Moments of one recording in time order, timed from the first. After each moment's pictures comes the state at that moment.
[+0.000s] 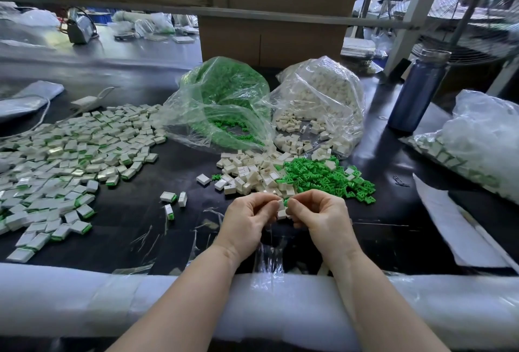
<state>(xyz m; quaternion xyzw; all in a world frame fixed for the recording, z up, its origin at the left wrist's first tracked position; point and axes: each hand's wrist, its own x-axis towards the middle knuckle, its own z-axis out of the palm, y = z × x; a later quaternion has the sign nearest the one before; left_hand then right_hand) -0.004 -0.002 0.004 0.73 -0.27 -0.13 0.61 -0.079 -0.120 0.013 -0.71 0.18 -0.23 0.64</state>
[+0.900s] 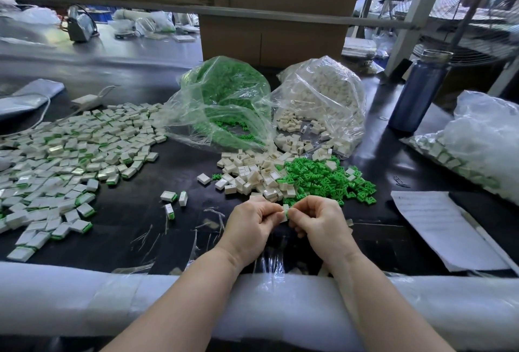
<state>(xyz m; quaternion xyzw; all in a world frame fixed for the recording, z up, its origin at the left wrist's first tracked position) -0.006 -0.003 0.000 0.79 -0.35 -0.06 0.50 -0.077 -0.120 0.010 -0.78 0.20 -0.18 0.57</state>
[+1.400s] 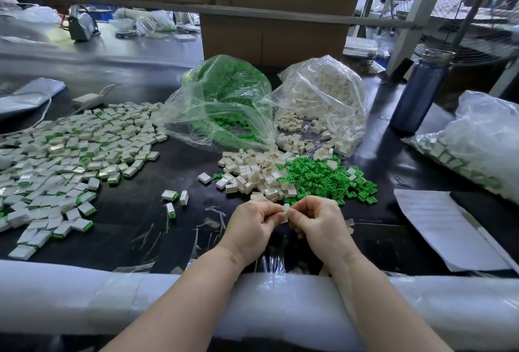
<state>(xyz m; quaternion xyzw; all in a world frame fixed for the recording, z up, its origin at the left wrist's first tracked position) -0.006 -0.004 0.000 0.79 -0.35 -0.07 0.50 -0.077 -0.119 0.009 -0.80 0.20 -0.18 0.53</state>
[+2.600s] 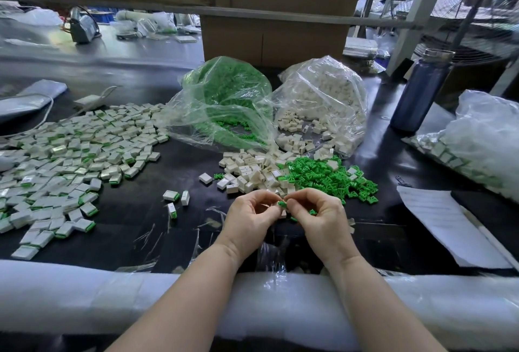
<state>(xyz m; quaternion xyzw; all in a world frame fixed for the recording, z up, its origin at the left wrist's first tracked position) -0.005 -0.001 0.003 0.71 -0.24 -0.16 0.64 -0.077 -0.115 0.010 -0.79 0.14 -0.29 0.52</state>
